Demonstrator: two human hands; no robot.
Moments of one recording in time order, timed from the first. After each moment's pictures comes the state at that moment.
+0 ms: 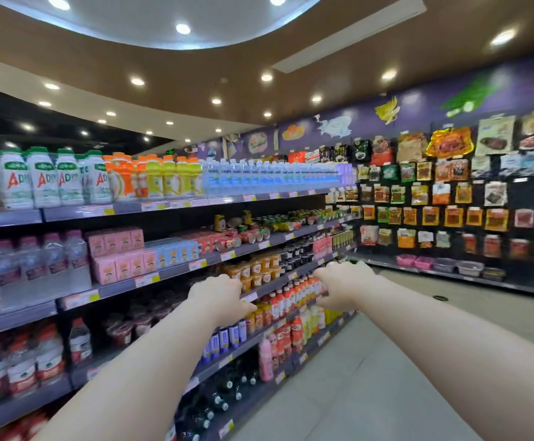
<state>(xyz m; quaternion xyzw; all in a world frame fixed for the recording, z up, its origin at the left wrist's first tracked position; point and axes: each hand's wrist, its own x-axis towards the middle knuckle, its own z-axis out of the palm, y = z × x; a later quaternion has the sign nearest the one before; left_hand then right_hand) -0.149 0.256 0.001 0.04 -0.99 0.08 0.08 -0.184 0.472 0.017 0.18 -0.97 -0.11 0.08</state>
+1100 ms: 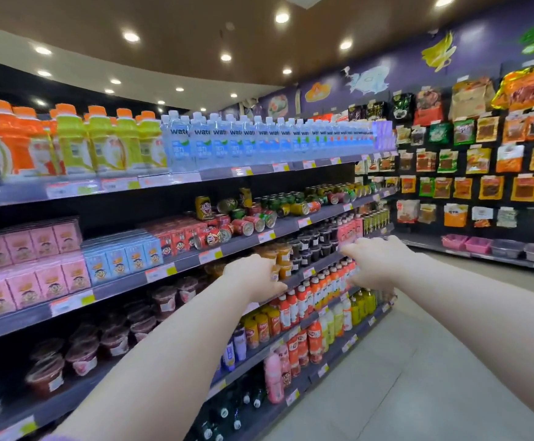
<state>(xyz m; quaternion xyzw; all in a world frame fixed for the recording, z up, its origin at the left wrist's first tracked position) -0.599 0.288 -0.033 0.04 -1.00 0.06 0.06 -0.633 0.501 -0.013 0.21 -0.97 -0.10 0.08</state>
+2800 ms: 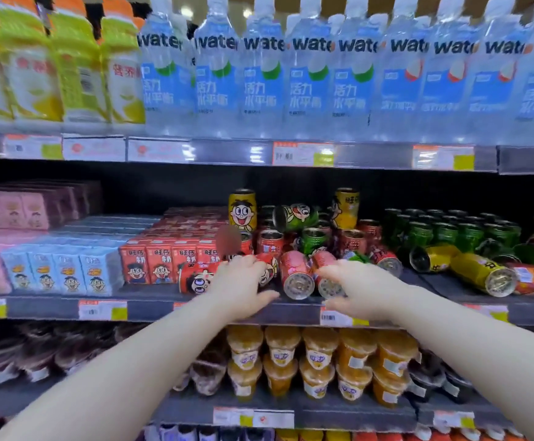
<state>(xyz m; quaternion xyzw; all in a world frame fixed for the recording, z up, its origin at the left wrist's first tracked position) -1.072 0.086 -0.093 0.32 -0.93 0.06 0.14 -1.234 0.233 -0.055 0.64 -0.77 0.00 0.07</state>
